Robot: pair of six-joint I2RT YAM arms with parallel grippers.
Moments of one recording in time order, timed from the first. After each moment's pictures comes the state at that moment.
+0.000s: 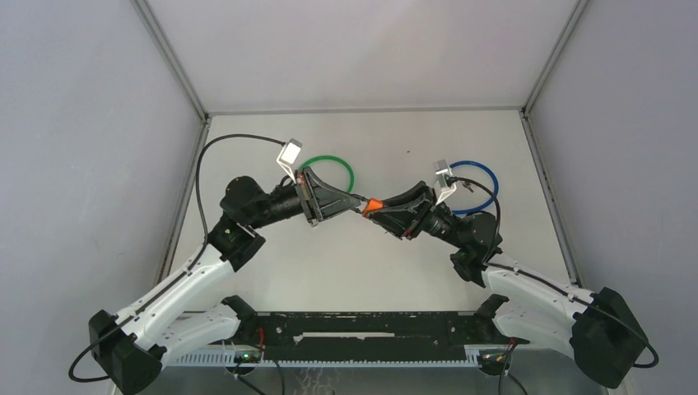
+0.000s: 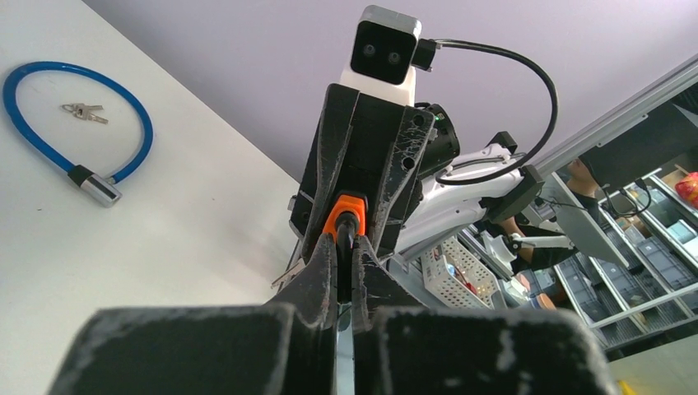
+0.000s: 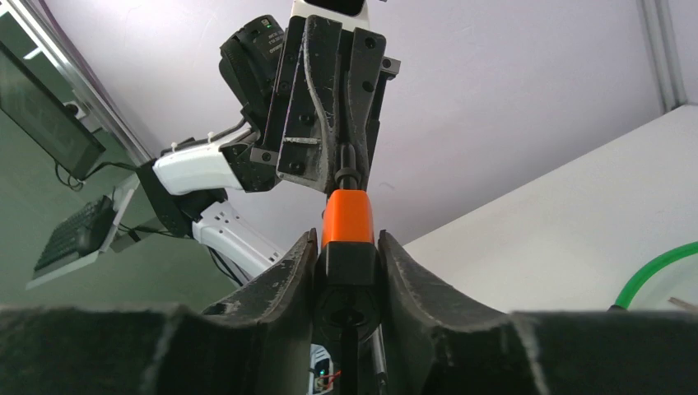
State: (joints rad) left arm -0.66 0.93 0.81 0.30 0.61 -0.86; right arm 0.72 0.98 0.45 1.02 -0.50 0.82
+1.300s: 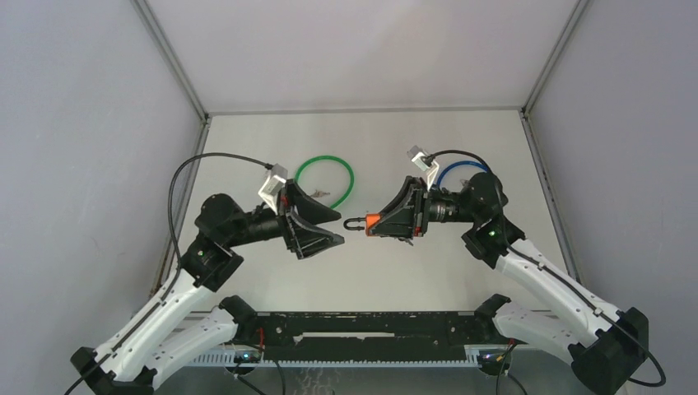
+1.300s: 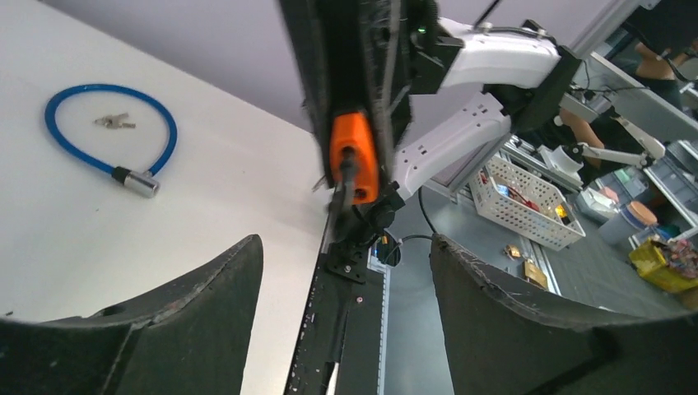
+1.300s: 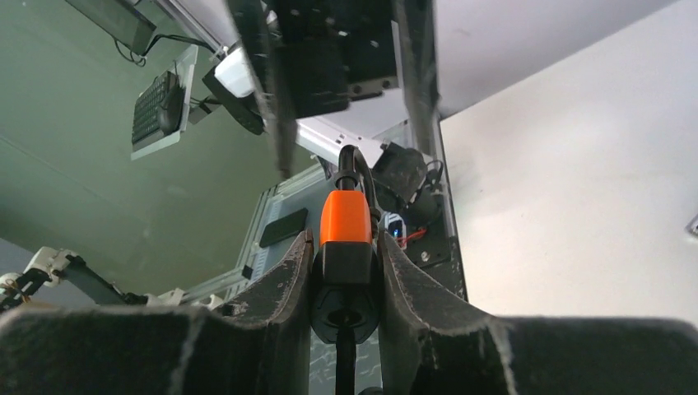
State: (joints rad) left arm -0.65 0.74 0.80 0.04 0.74 -0.55; right arm 0.62 0.94 0.78 0.34 -0.96 0.79
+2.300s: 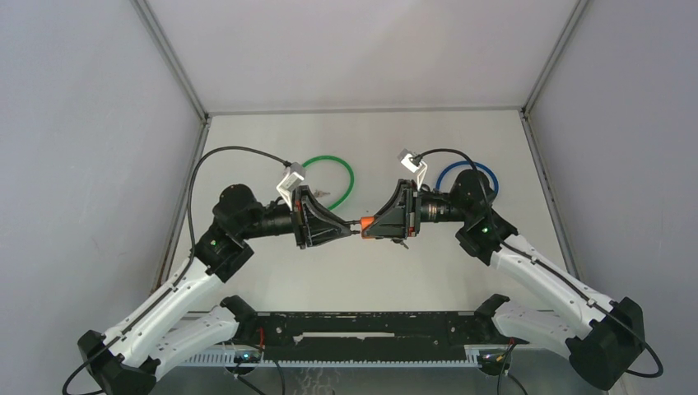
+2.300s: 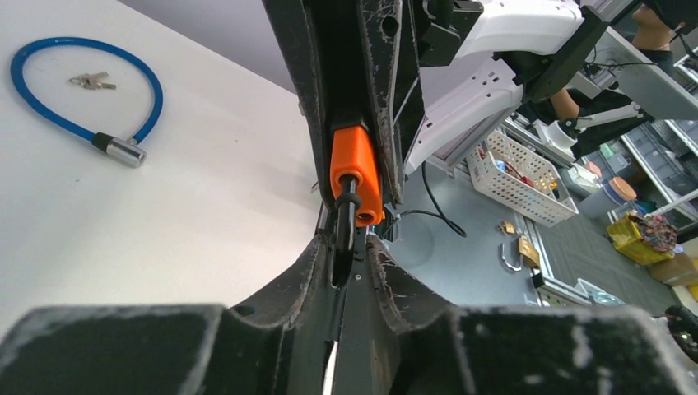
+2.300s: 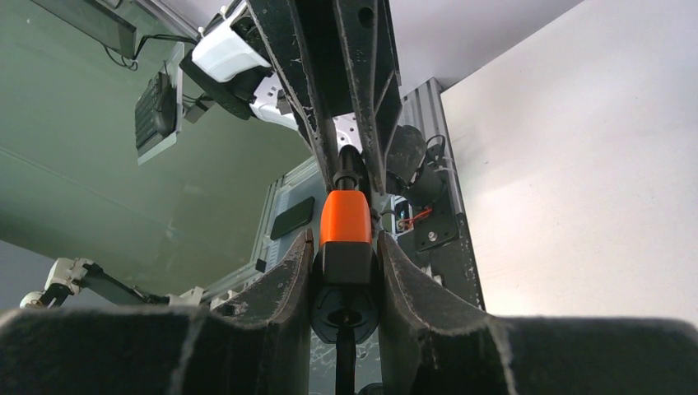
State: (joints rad) left arm -0.66 0.81 0.79 0.04 0.79 -0.51; right arm 0.64 1.00 0.79 0.26 -0.95 0.80
